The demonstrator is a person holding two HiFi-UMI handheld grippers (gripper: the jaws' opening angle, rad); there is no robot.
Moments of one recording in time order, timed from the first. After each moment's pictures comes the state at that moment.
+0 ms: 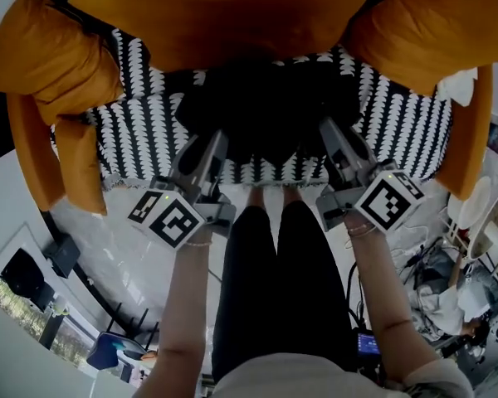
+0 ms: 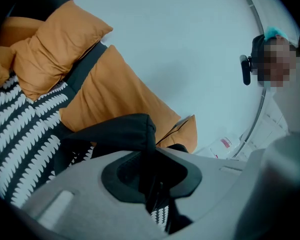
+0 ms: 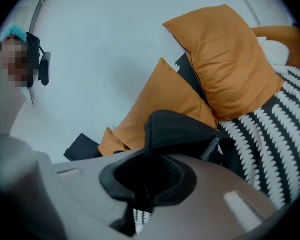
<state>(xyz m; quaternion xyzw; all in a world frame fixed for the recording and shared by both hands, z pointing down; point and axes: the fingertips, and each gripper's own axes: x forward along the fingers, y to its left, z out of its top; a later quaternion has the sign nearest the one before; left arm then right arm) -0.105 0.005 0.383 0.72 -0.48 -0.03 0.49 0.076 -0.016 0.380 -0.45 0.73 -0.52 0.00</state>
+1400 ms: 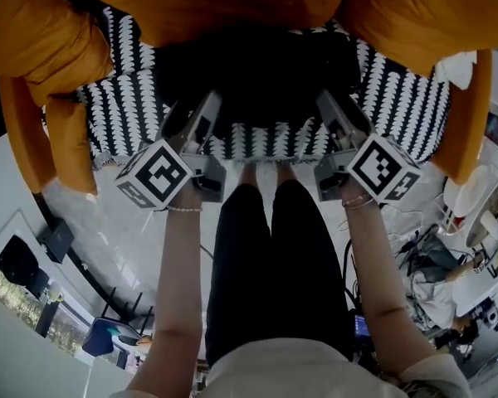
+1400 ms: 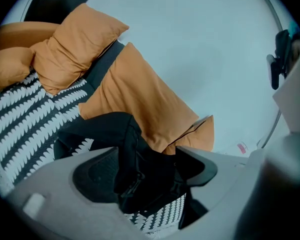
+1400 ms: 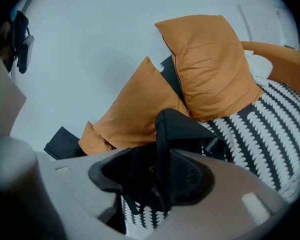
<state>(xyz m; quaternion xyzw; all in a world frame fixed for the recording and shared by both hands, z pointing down) -0.128 0.010 0.414 0.66 -0.54 -0.01 0.52 0.103 0.001 0.414 -0.51 0.68 -0.52 -0.07</state>
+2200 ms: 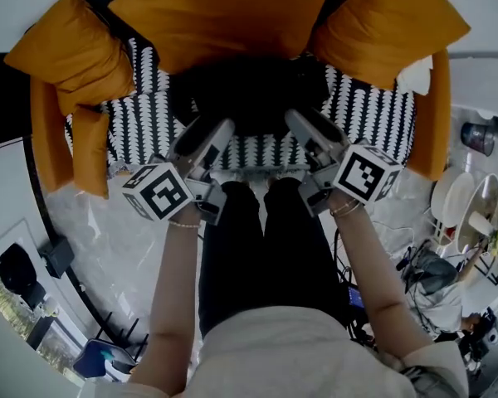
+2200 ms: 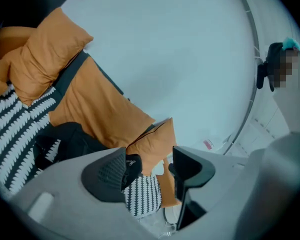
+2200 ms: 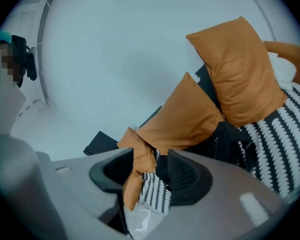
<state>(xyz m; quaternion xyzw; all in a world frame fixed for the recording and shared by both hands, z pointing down) -0.075 0.044 0.252 0.75 -0.44 -0.06 0.49 0.070 0.031 0.254 -0.39 0.76 -0.51 0.00</state>
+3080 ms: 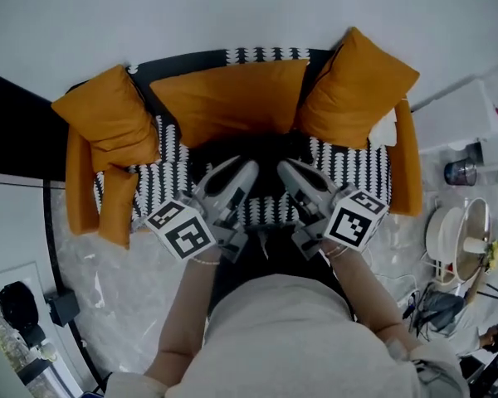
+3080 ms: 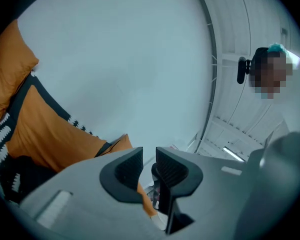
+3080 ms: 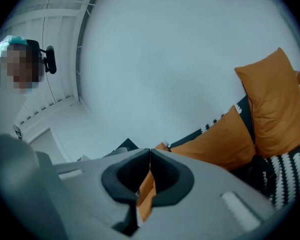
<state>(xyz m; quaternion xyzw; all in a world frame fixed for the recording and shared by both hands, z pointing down) -0.028 0.066 0.040 0.85 -0.33 -0.14 0.38 0.038 0.069 0.058 -0.33 0.85 -0.40 0.07</state>
